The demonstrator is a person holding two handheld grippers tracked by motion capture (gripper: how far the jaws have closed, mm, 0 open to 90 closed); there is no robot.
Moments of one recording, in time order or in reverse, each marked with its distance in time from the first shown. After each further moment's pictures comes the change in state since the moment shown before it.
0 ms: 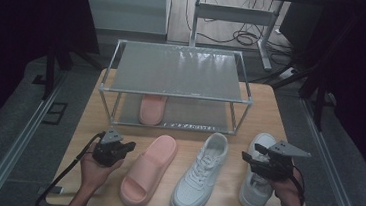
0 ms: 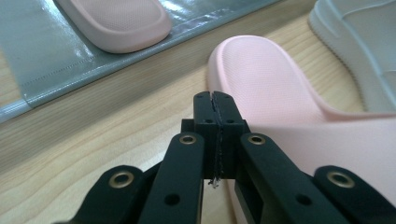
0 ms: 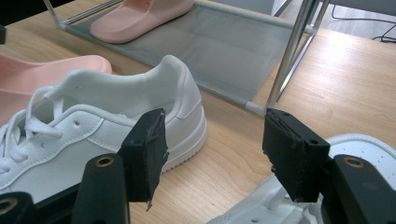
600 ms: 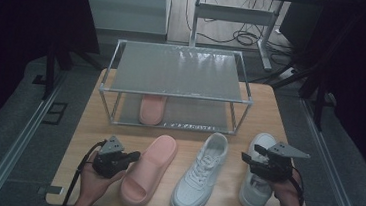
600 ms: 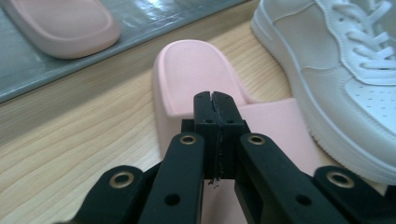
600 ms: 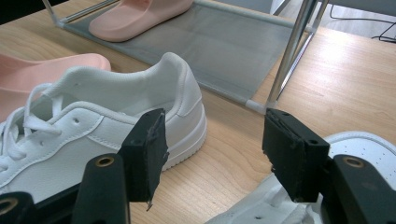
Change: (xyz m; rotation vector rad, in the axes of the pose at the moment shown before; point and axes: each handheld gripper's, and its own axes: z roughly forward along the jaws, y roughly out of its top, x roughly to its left) left arm -0.033 0.000 -0.016 -0.020 -0.112 0.024; right arm 0.002 -0.003 0.001 0.000 -0.008 0.002
